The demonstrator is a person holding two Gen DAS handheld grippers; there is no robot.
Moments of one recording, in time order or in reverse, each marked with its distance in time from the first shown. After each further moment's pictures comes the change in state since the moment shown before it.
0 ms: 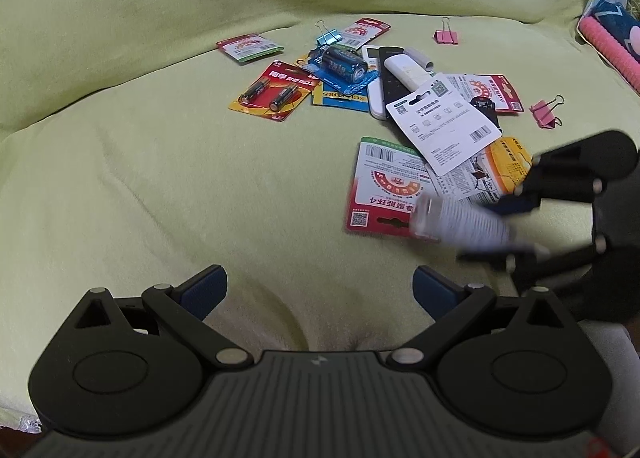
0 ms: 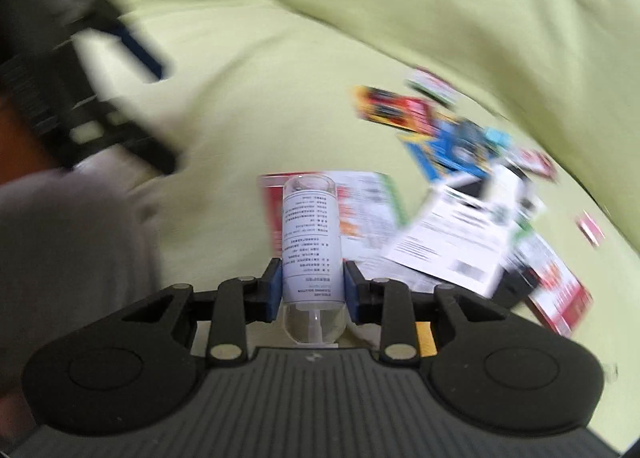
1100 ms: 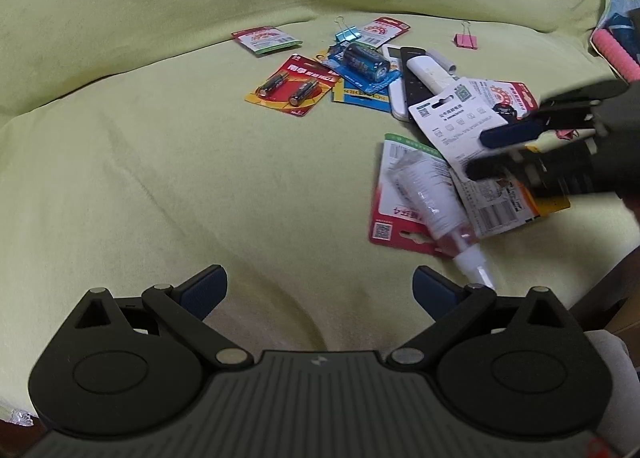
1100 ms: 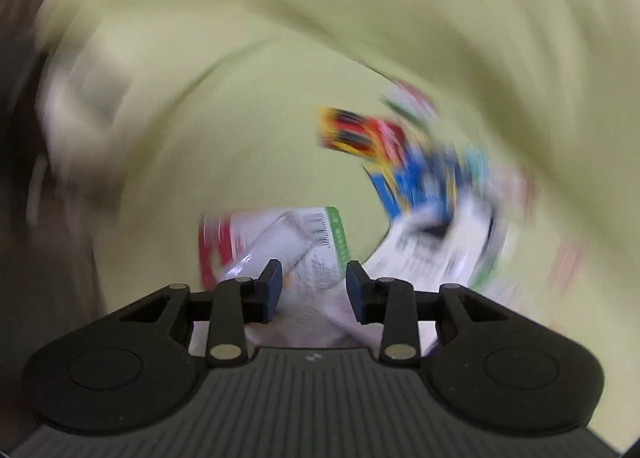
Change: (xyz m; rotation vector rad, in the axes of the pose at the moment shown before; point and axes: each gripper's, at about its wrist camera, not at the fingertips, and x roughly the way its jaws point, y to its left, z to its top) left arm 0.012 0.022 0.001 -0.049 0.006 0.010; right arm 0.039 -0.019 0.045 -0.422 0.014 -0.026
